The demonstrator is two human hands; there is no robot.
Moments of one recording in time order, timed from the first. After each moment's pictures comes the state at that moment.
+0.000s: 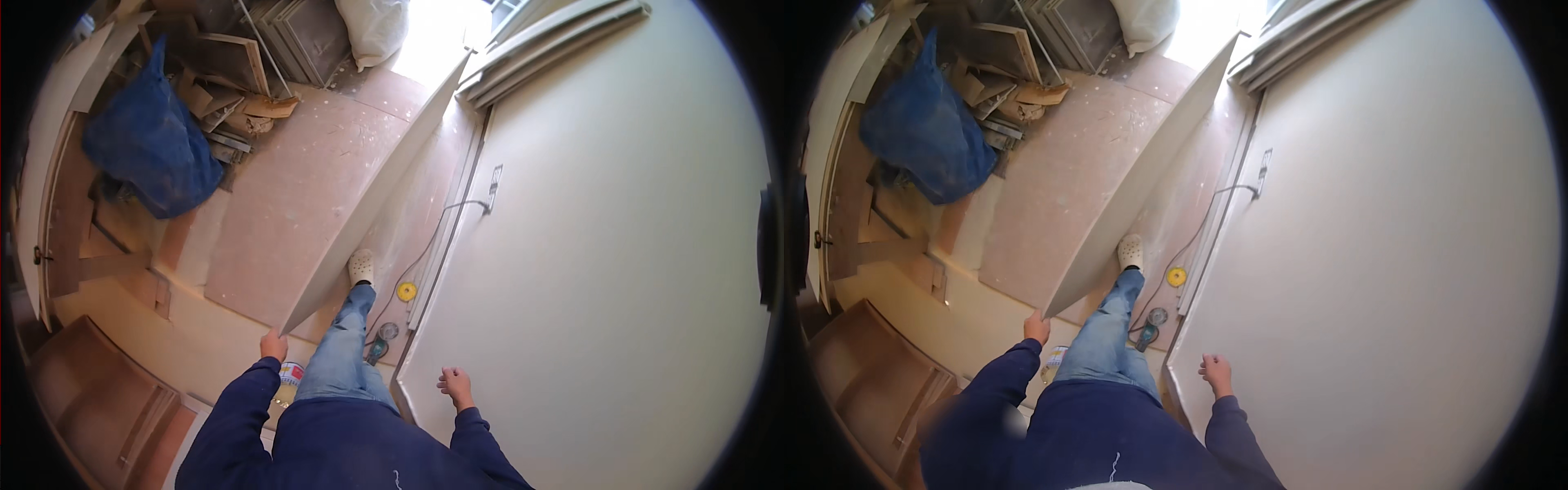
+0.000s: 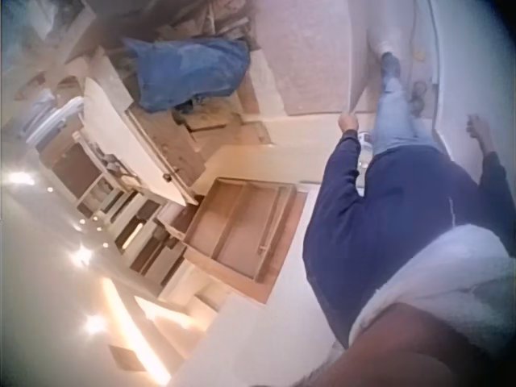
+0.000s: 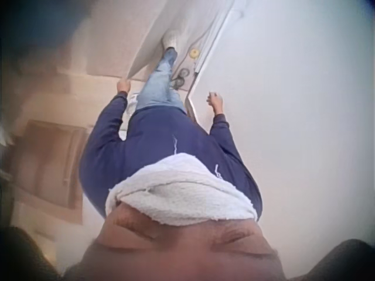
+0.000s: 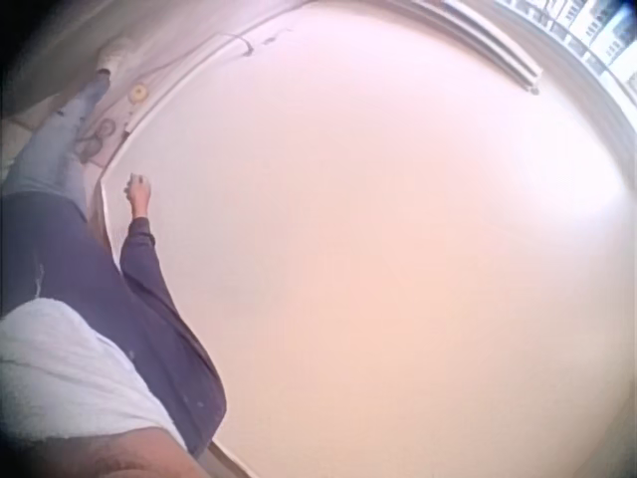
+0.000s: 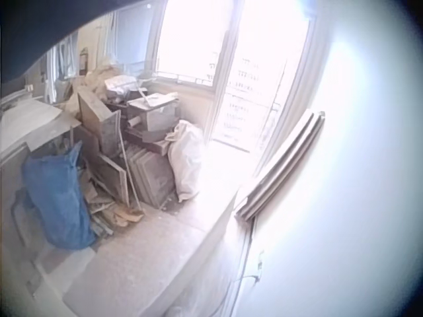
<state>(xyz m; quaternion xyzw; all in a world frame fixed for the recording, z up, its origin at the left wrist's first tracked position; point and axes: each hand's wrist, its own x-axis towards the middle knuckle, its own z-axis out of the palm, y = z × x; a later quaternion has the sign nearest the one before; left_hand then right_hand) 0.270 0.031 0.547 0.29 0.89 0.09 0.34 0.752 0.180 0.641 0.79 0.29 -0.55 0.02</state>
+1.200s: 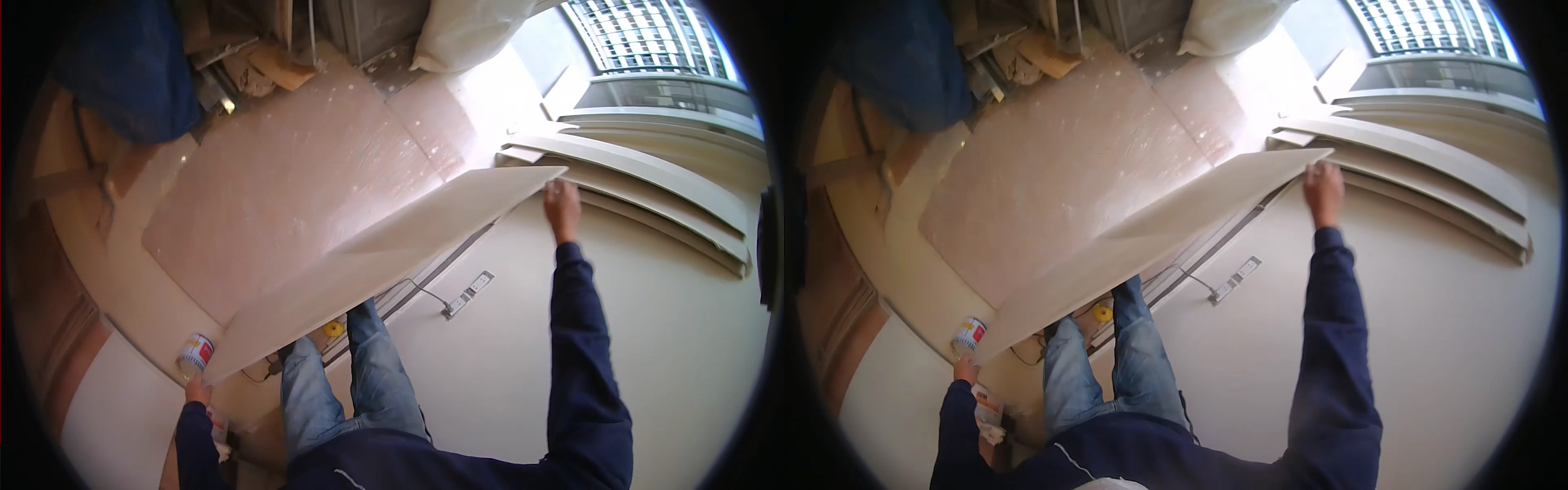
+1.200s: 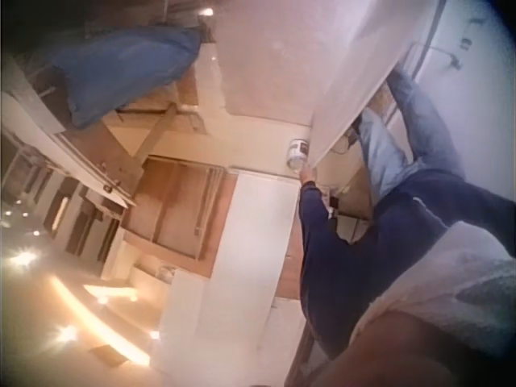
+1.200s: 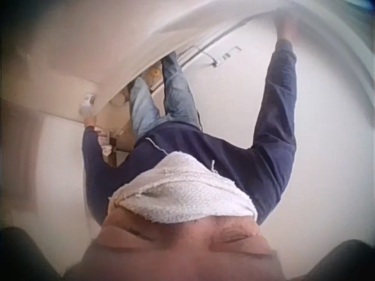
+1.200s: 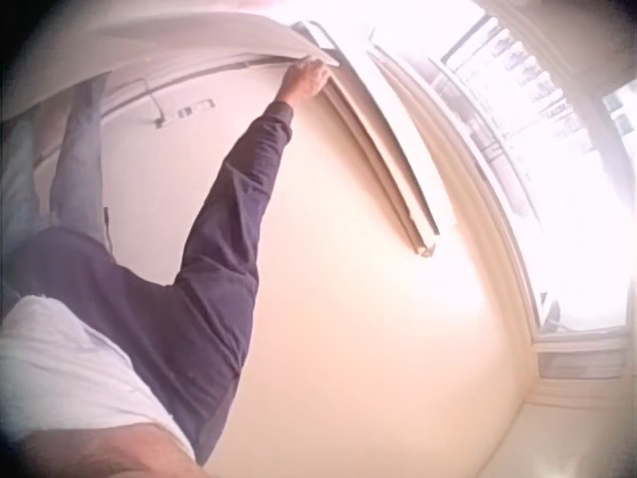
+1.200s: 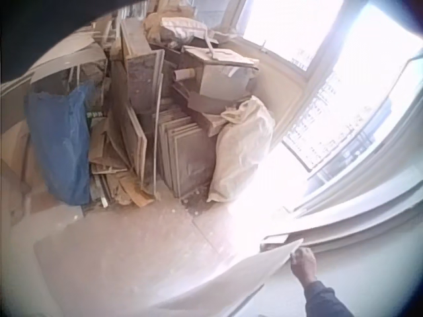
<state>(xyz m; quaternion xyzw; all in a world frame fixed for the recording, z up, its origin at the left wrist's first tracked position) 0.319 0.078 0.556 0.04 0.89 -0.01 0.45 0.455 1.074 0.601 0.37 0.92 0.09 -0.06</state>
